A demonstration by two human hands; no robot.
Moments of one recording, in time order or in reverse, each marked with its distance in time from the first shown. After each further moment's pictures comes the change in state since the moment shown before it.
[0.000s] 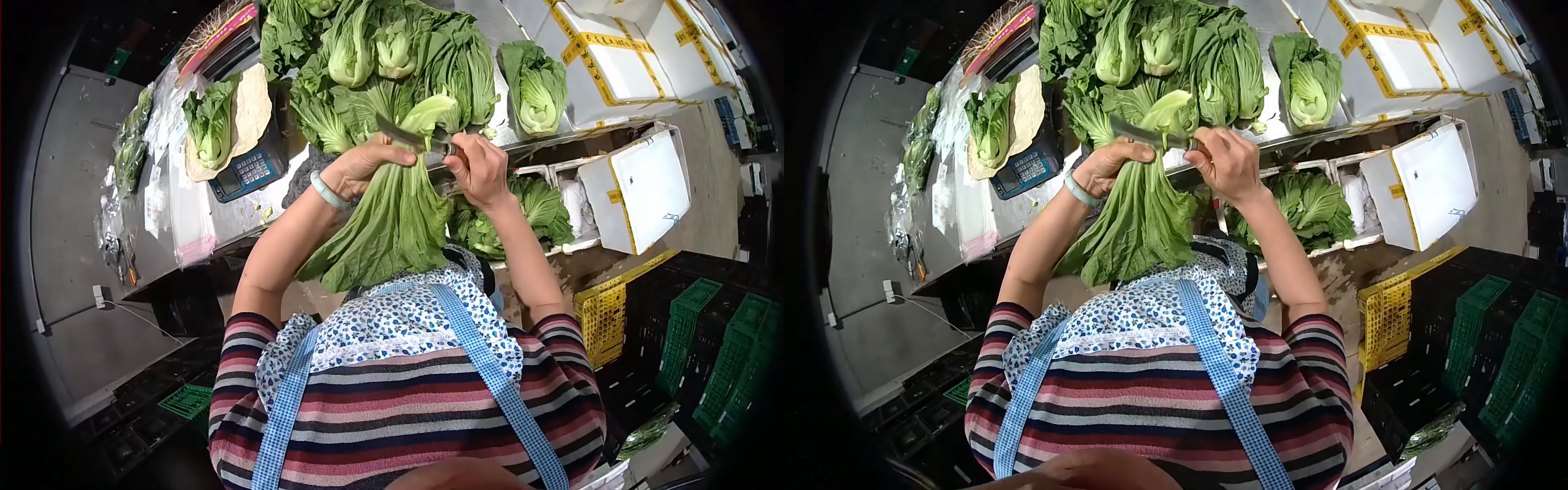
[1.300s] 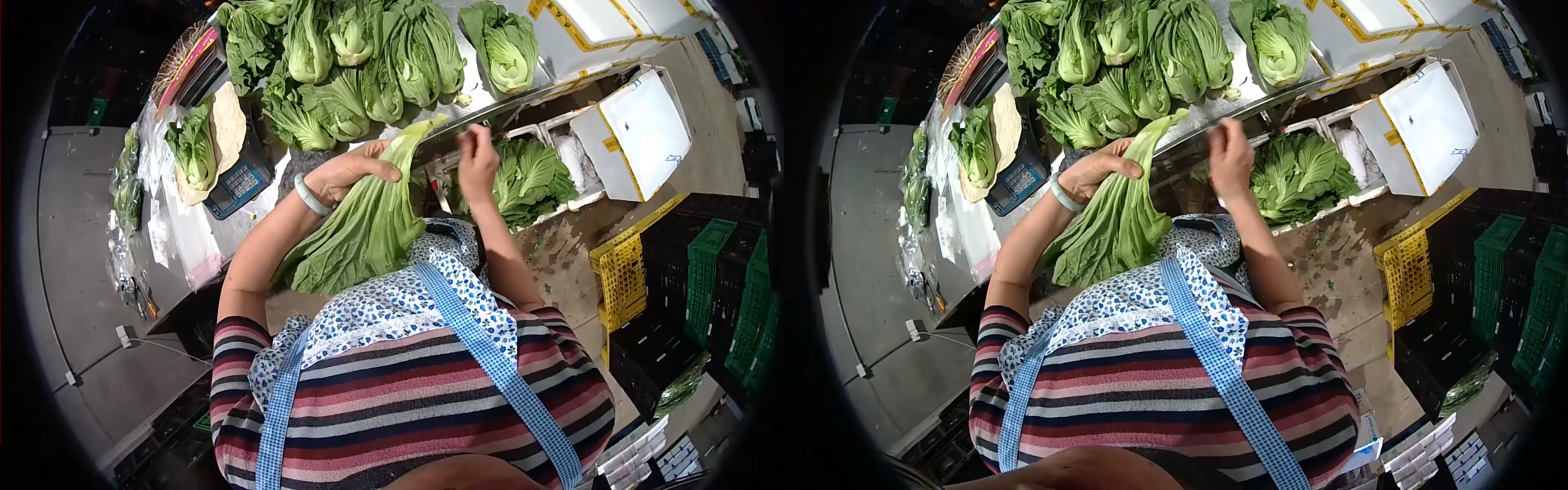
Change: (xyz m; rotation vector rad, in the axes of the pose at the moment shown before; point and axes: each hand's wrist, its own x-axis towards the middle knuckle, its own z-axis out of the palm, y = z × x) left_hand -0.001 -0.023 0.019 0.254 0.019 -0.336; right_hand -0.089 -0.005 0.007 -0.017 0.323 0.737
